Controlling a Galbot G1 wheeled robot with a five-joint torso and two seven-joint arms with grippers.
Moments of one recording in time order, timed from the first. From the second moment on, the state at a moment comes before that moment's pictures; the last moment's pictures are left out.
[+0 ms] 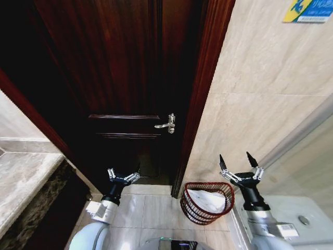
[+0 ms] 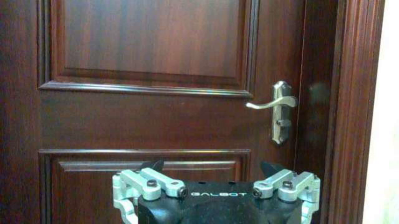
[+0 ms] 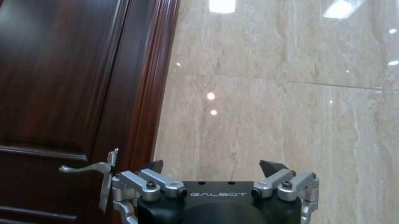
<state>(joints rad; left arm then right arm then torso) 1.81 -1.51 -0.64 -2.34 -0.15 -0.02 0.20 -1.81 1.55 0.80 2.37 0.18 0.31 -0.26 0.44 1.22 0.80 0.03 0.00</state>
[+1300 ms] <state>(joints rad) 1.81 -1.51 -0.64 -2.34 -0.15 -0.02 0.20 -1.80 1.55 0.81 2.38 0.26 0.39 -0.28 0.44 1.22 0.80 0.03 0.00</state>
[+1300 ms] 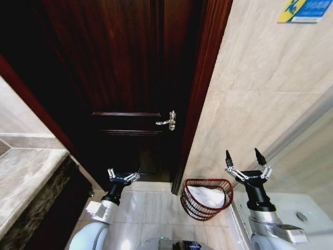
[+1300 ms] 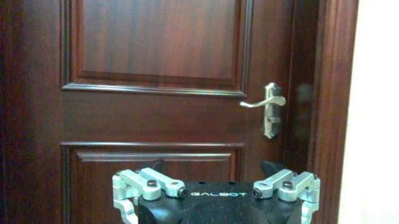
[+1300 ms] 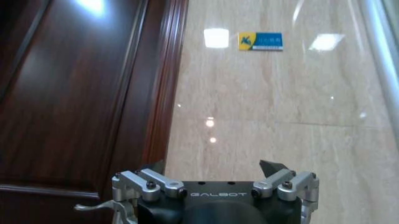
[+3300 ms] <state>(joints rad) 1.81 -1.51 -0.64 -2.34 -0.15 -0.02 0.20 -1.80 1.57 0.82 2.36 0.28 0.50 -0.33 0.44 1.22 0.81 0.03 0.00</state>
